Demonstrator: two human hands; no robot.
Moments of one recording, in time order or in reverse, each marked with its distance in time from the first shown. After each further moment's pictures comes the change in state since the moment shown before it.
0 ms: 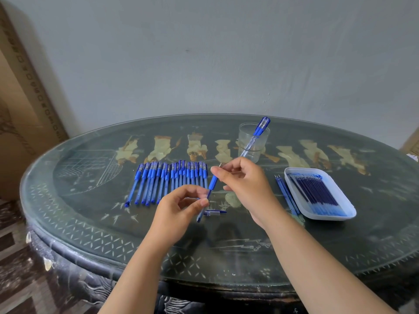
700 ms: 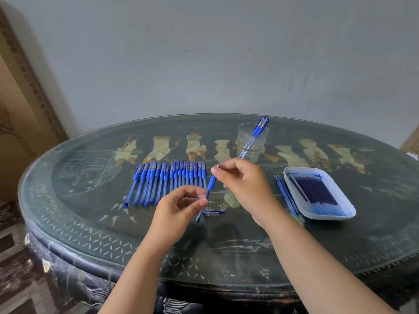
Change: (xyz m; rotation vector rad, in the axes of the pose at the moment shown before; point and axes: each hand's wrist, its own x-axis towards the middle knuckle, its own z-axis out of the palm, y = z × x) left_hand 0.001 -0.002 0.001 0.001 0.009 0.011; right_hand -0.002 -0.005 -0.002 -0.115 -0.042 -0.055
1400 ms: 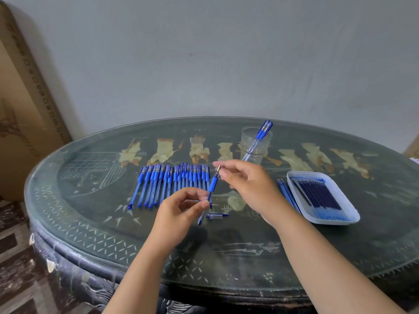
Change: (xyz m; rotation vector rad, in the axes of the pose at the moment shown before) left_hand -0.001 0.000 -0.005 0.000 0.022 -0.006; right_hand 0.003 -0.008 -0.009 -0.112 -0.142 -0.029
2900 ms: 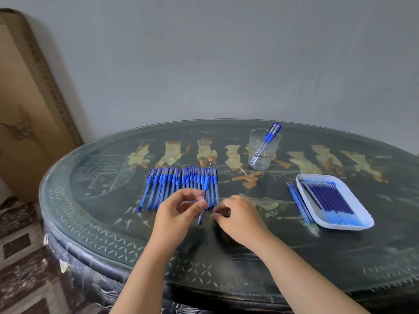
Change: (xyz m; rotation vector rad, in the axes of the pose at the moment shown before) left_hand -0.002 0.003 -0.012 -0.032 0.106 -0.024; right_hand -0.004 0.051 0.051 -0.598 -0.039 0.031
